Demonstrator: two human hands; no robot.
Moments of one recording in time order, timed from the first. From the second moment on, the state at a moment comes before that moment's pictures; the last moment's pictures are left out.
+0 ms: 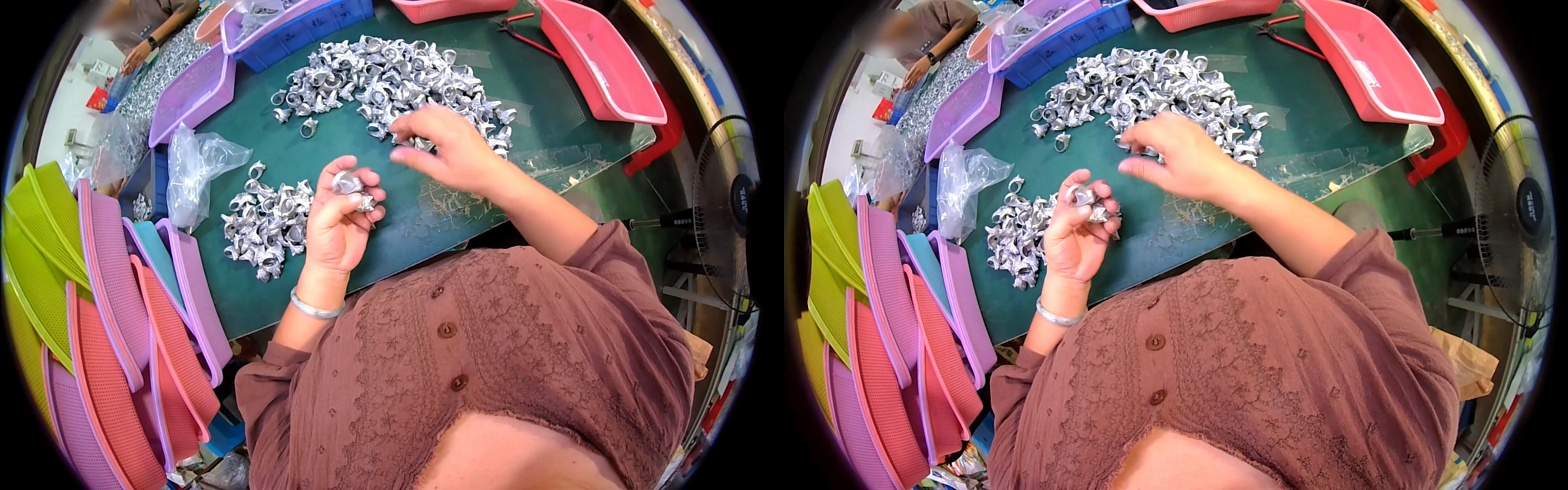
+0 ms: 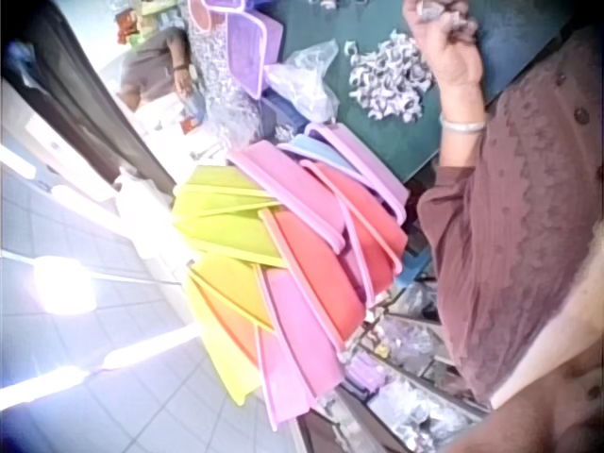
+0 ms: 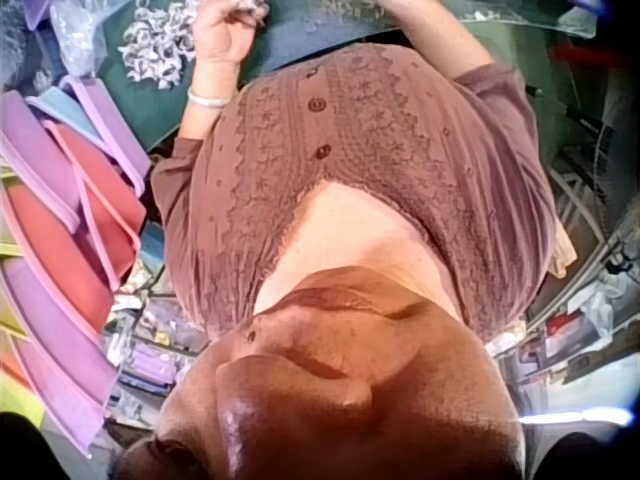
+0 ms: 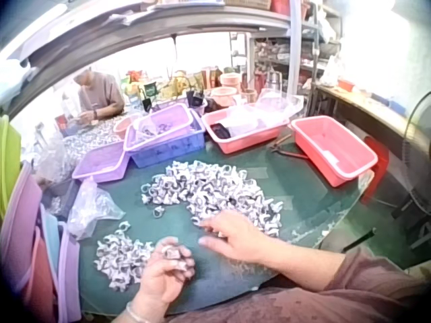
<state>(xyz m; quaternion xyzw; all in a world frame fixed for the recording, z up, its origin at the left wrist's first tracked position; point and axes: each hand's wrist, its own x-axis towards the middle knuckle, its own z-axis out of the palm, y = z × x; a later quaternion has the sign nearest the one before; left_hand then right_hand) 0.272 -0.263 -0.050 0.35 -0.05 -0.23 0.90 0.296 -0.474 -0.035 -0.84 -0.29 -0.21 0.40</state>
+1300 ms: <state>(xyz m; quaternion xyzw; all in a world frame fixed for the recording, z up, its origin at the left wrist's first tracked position) 0.263 -0.245 -0.030 0.51 0.06 -0.24 0.83 0.319 -0.450 -0.012 -0.84 -0.41 -0.11 0.34</state>
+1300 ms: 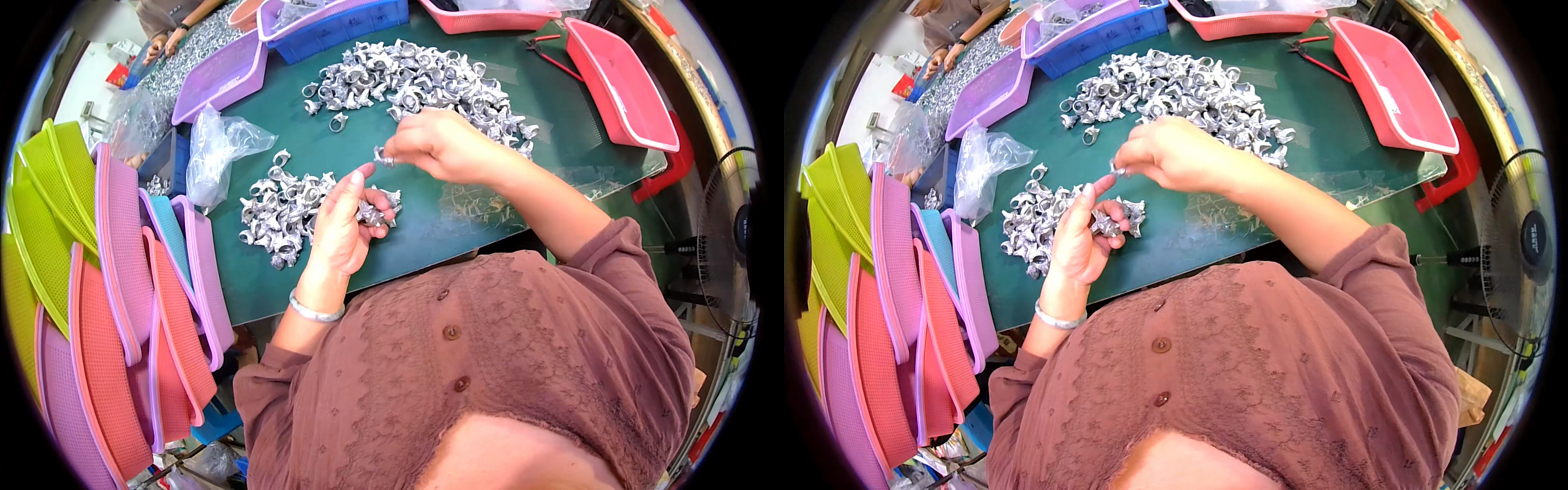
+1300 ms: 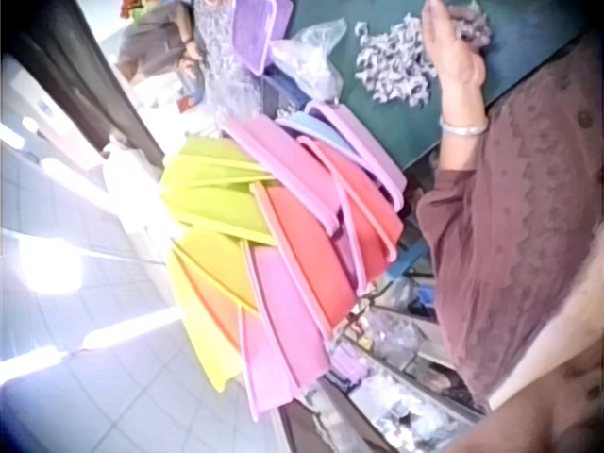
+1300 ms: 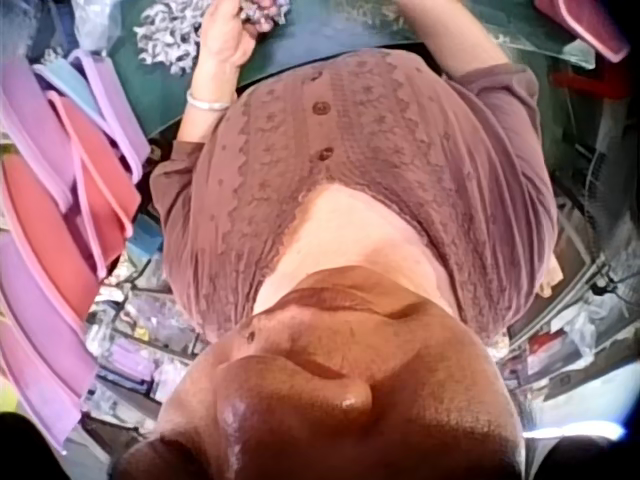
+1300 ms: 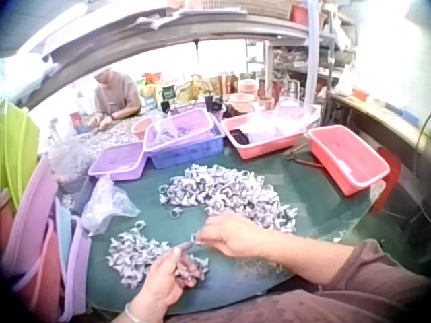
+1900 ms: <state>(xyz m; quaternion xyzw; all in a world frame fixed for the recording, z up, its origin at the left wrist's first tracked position) 0.254 -0.269 -0.020 0.52 -0.06 -0.23 0.82 0.264 -0.458 -0.022 -0.65 -0.23 0.03 0.72</state>
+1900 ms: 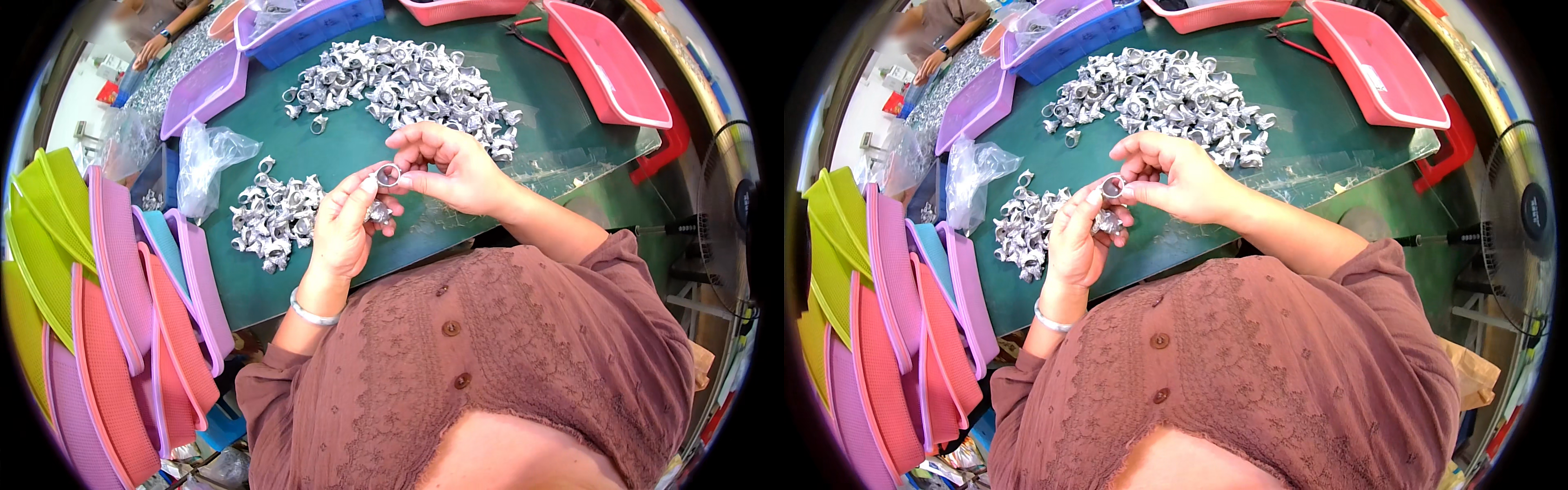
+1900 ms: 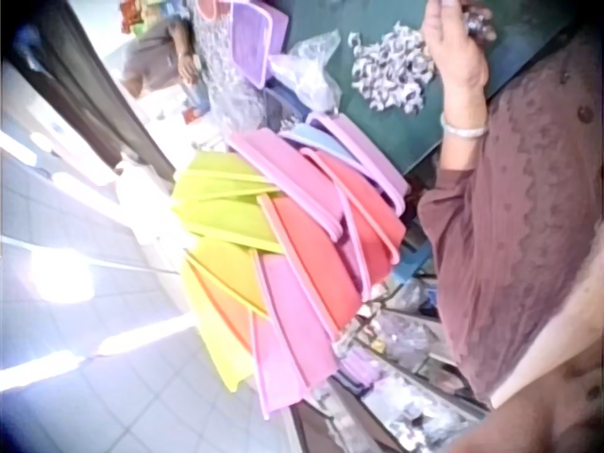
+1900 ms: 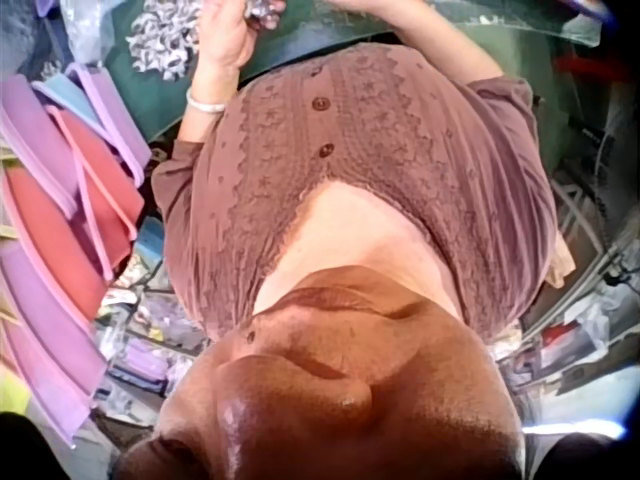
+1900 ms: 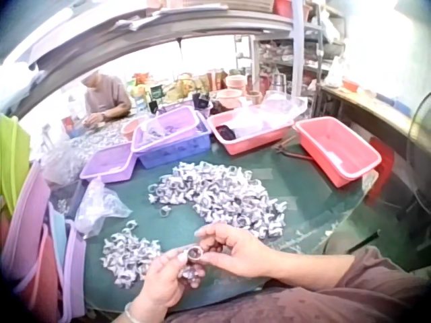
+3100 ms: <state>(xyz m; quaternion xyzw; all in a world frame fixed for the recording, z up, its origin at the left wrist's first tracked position) 0.263 -0.257 -0.052 0.23 -0.09 -0.36 0.90 0.261 -0.471 -0.028 -0.77 -0.26 -0.16 0.56</state>
